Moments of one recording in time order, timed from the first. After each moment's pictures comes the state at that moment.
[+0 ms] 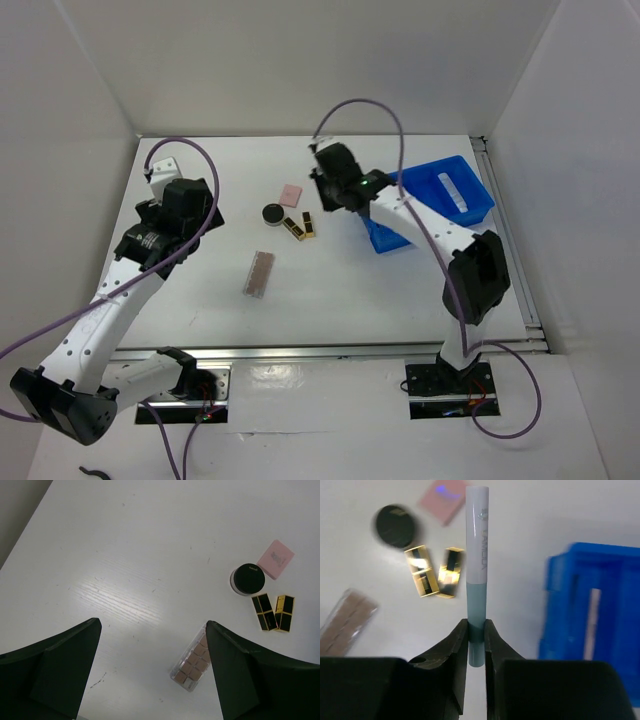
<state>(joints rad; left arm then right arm) -0.36 1.06 1.17 -0.80 -0.63 -0.59 0.71 1.80 1.61 -0.55 0.21 0.16</state>
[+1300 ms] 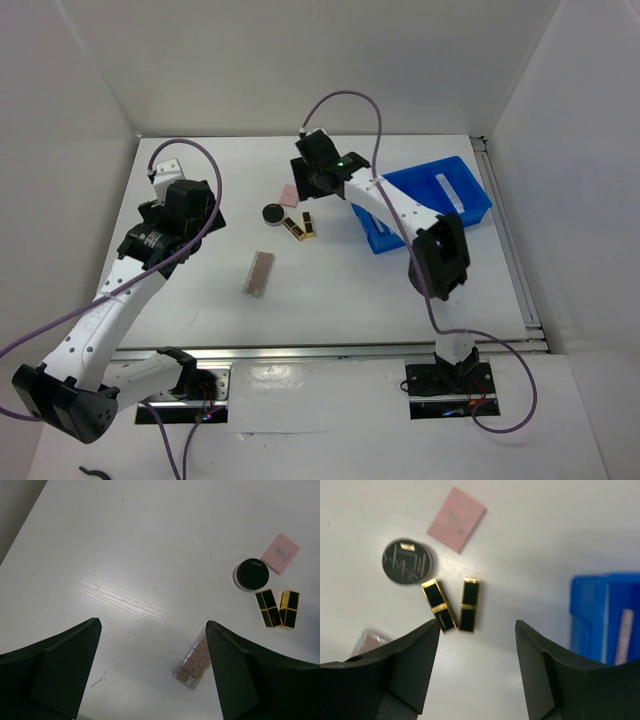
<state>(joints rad) -0.36 1.07 1.16 -0.79 -0.62 -0.58 0.65 2.03 1.89 -0.66 0.26 0.27</state>
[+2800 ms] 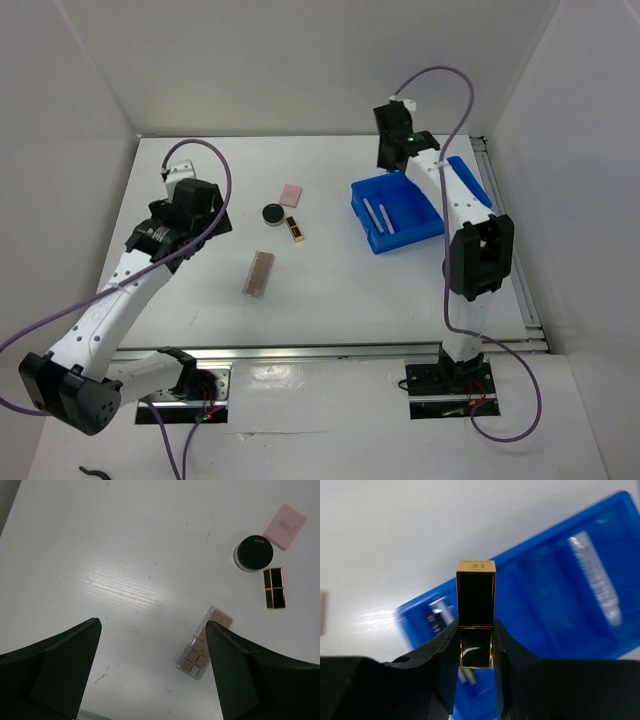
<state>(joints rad) -0.36 1.11 1.15 -0.79 -0.56 -0.53 0.37 1.93 1.87 -0.70 0.41 0.31</state>
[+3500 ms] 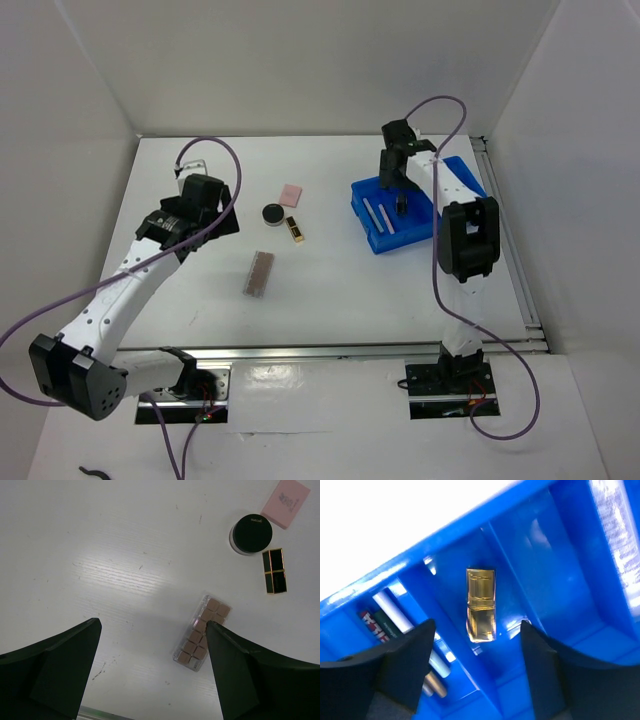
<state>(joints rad) -0.36 1.19 1.17 -0.80 -0.48 -0.50 0.23 2.09 1.80 -0.74 0.36 0.32</state>
